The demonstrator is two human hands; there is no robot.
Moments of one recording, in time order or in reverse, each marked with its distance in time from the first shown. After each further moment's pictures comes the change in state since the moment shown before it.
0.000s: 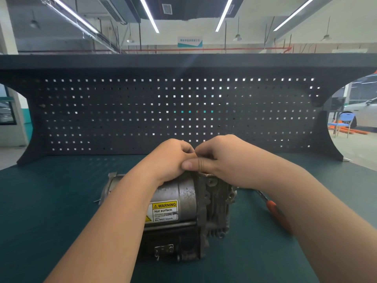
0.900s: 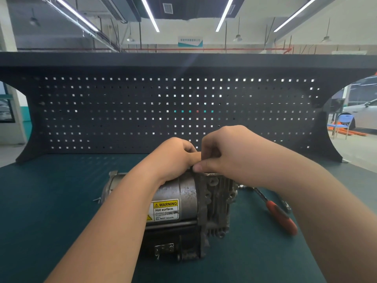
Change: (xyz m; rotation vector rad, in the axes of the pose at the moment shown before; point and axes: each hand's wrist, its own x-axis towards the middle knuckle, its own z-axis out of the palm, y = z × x) left_hand 0.000 0.002 0.002 -0.062 0.003 -0.034; right_hand -0.007 -0.019 -0.015 -0.157 0.004 0.078
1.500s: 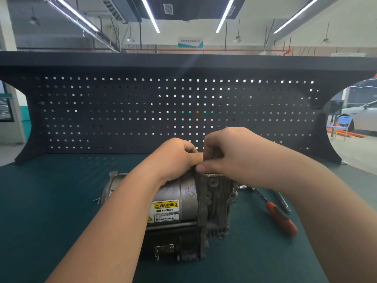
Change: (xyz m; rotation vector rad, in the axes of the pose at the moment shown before) left_hand -0.001 0.001 0.000 -0.001 0.005 0.009; right_hand -0.002 0.001 -0.001 0.003 -0.001 -0.006
